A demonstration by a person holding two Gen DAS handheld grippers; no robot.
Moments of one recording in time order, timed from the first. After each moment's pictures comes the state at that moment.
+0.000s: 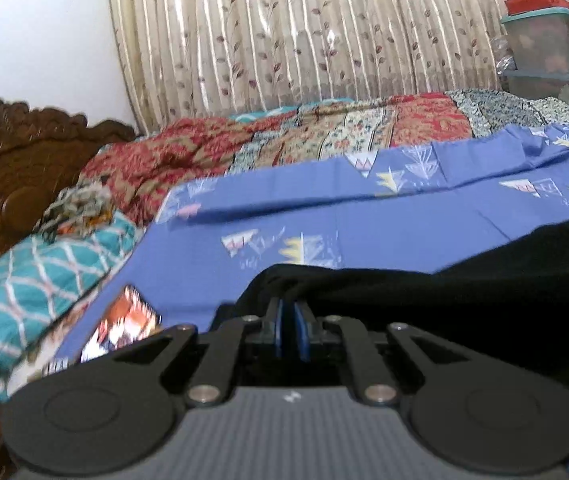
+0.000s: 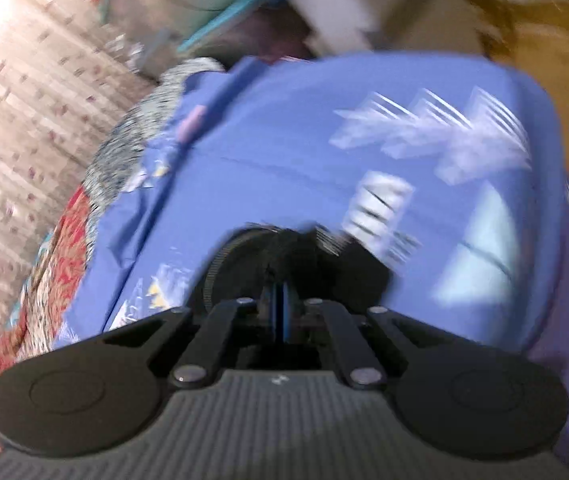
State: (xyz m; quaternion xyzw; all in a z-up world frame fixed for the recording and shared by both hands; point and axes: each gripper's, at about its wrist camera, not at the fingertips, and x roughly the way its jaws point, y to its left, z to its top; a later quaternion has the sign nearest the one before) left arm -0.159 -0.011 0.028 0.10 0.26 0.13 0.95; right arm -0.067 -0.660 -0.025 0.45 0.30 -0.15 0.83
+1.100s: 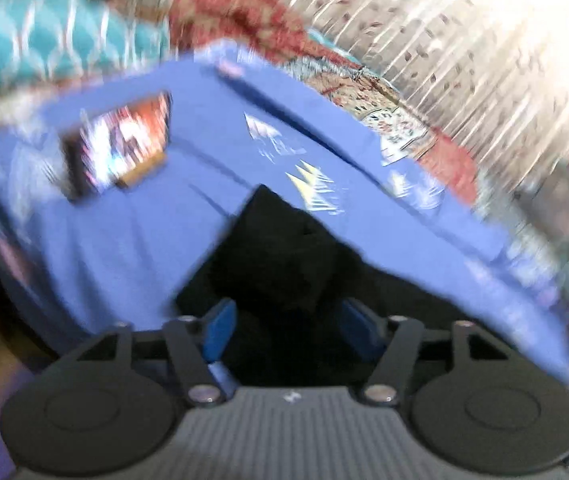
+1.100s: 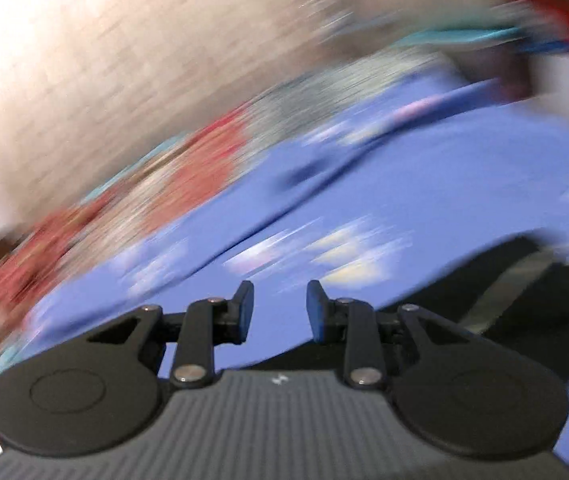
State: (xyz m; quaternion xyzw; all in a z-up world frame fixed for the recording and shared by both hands) left arm -0.200 0.113 0.003 -0.32 0.31 0.07 0.89; right arm 0.018 -0.475 0.048 0.24 0.28 0.11 0.92
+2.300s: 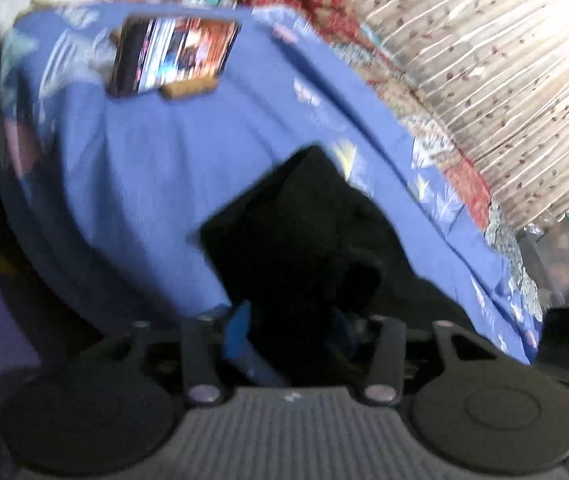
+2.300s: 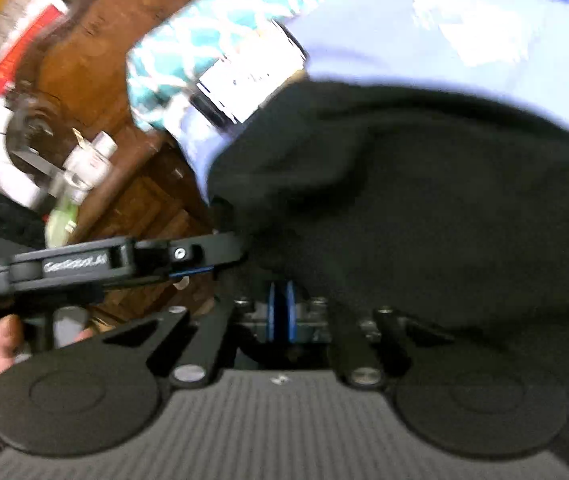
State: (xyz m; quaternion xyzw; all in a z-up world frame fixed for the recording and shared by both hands) left arm -0.226 0.127 -0.056 -0.39 0.30 0.10 0.87; right arm -0.035 -0.117 -0.013 0.00 0.48 0.57 0.67
